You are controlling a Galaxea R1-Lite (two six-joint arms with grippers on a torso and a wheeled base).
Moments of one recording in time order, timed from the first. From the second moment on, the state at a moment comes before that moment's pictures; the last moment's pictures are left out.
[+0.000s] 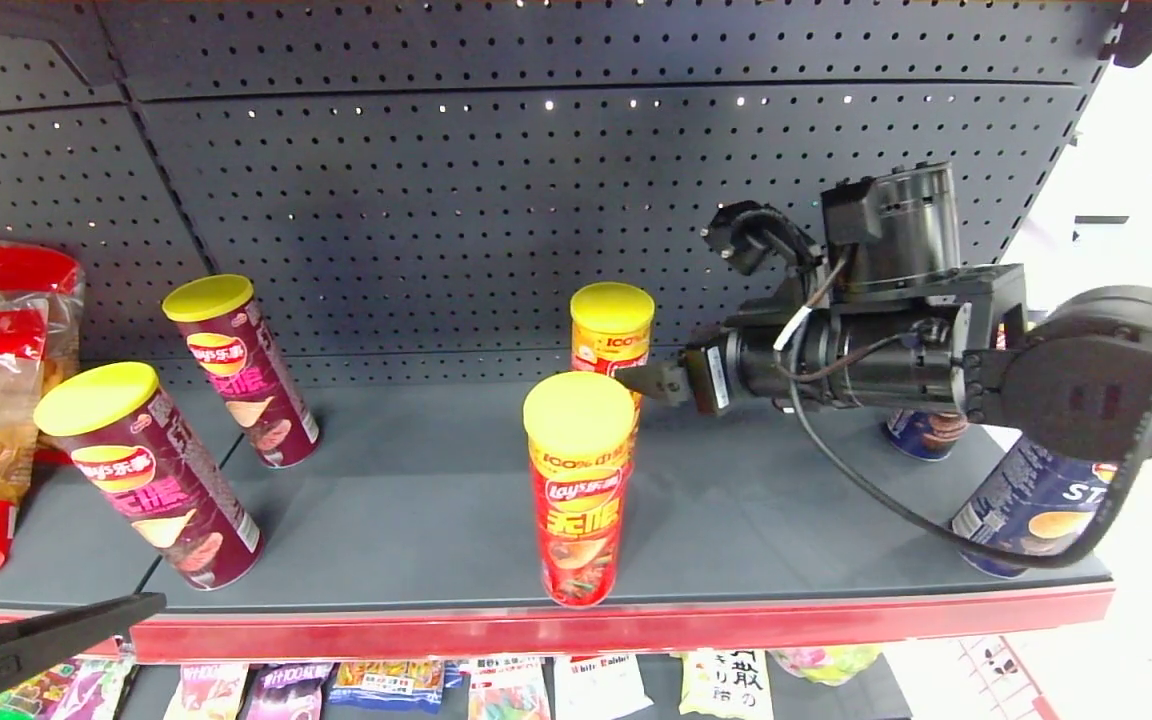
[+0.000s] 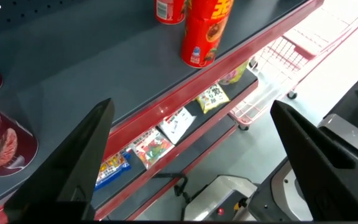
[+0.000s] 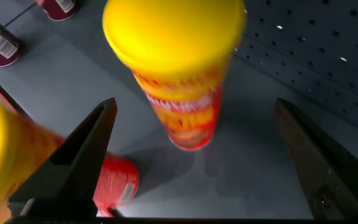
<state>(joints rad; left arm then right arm) -0.48 0.74 -0.37 -0.05 -0.23 0.02 0.60 1.80 -1.22 -0.16 0.08 -0.05</state>
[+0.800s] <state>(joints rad) -0.48 1.09 -0.38 -0.20 -0.21 0.04 0.58 1.15 -0.65 -0.18 0.02 -0.05</state>
